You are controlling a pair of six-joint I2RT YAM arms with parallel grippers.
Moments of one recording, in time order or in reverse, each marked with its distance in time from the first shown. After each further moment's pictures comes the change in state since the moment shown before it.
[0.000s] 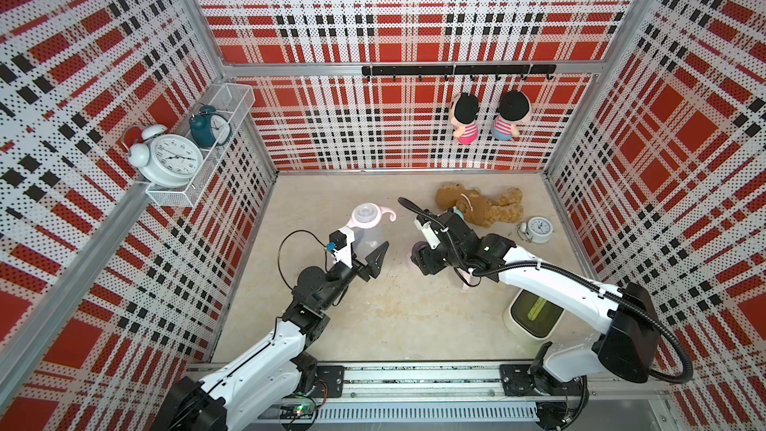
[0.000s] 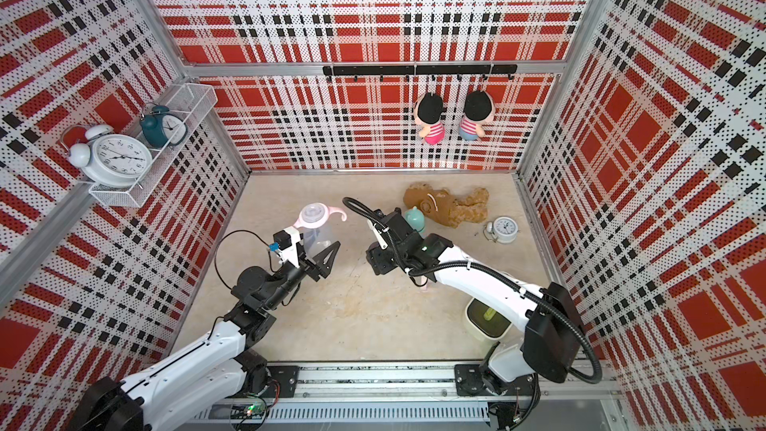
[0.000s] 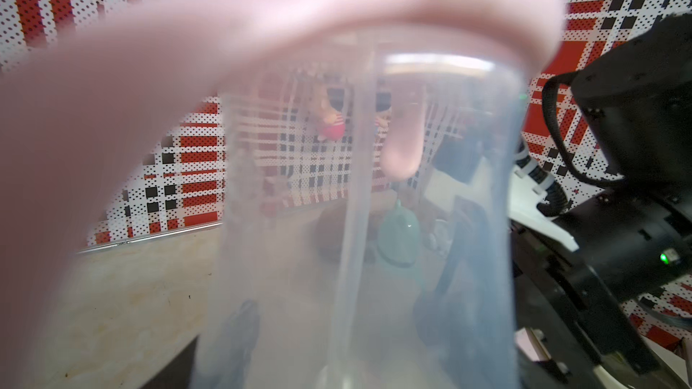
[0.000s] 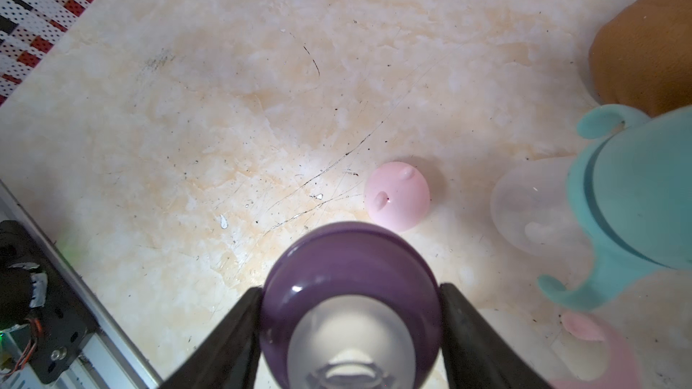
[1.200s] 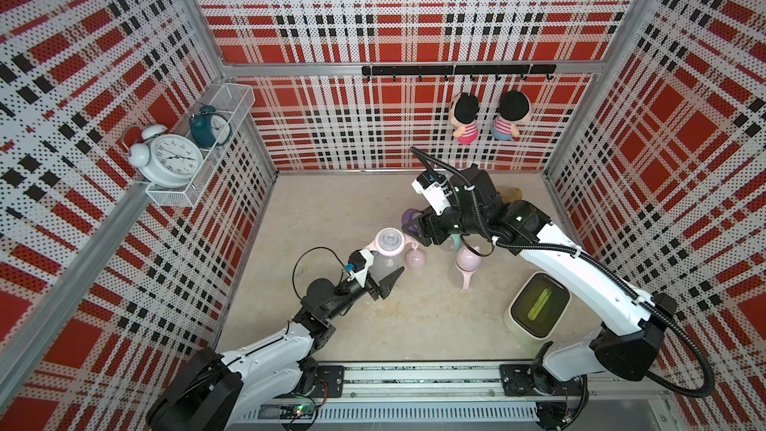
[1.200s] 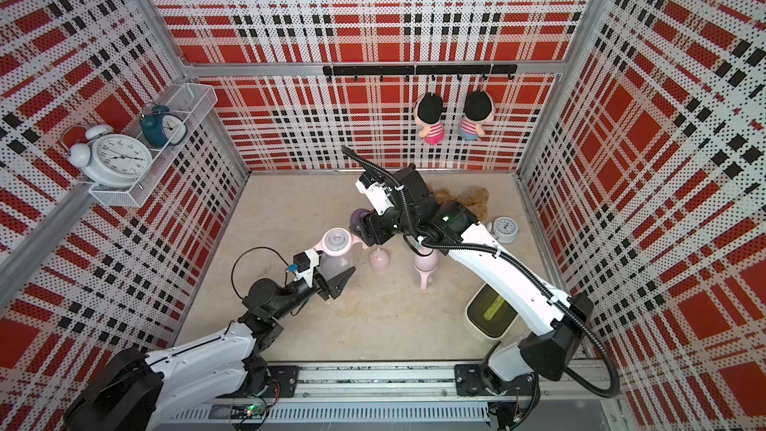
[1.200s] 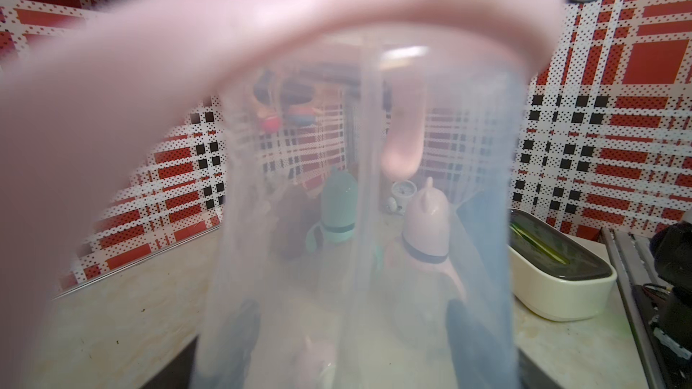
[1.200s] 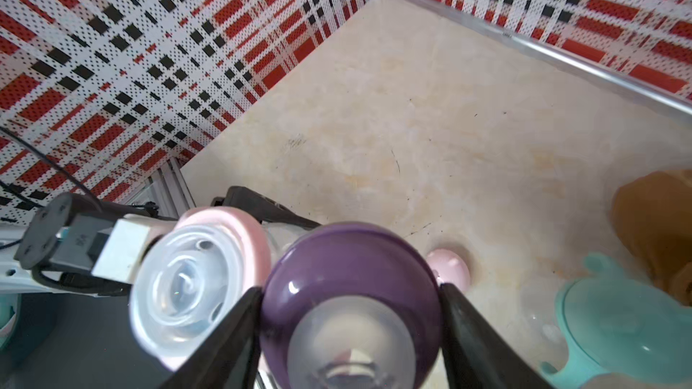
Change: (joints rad) left arm -0.111 0.123 -0.118 0.257 0.123 0.171; right arm -0.068 0.038 0.425 -0.205 -0.280 -0.091
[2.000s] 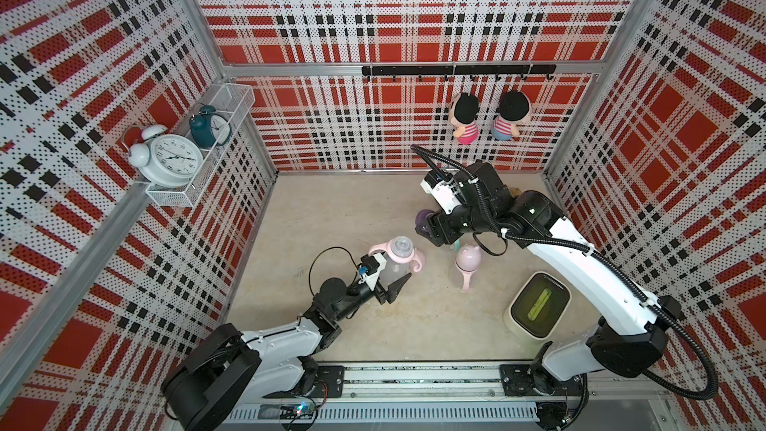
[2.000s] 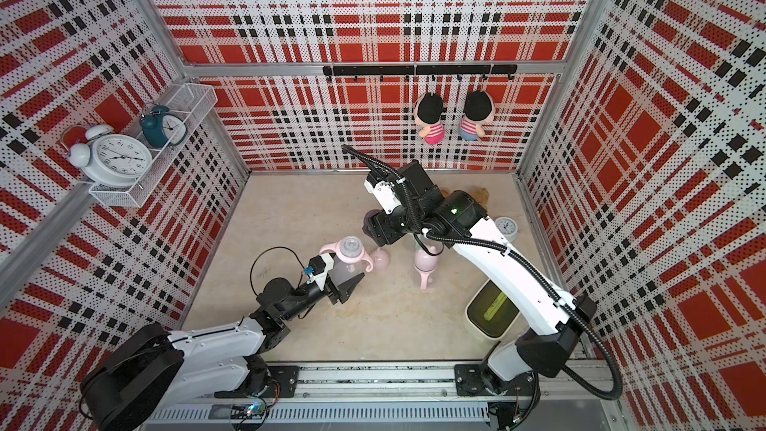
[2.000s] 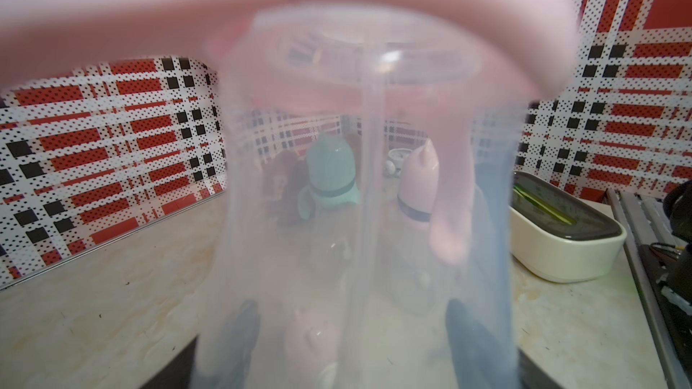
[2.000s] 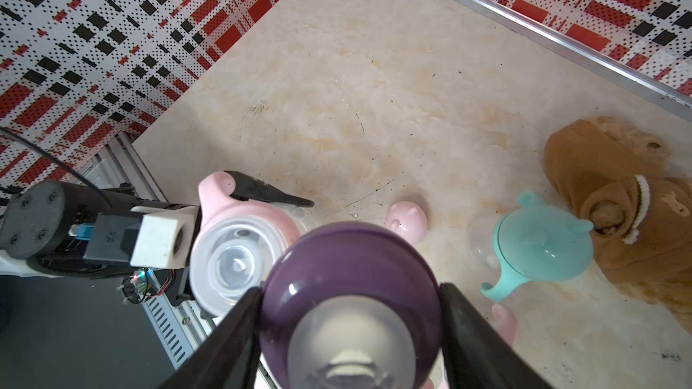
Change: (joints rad) left arm -0.084 0.165 0.002 0.044 -0.056 0.054; right arm -0.002 0.010 0.175 -0.287 0.122 -0.033
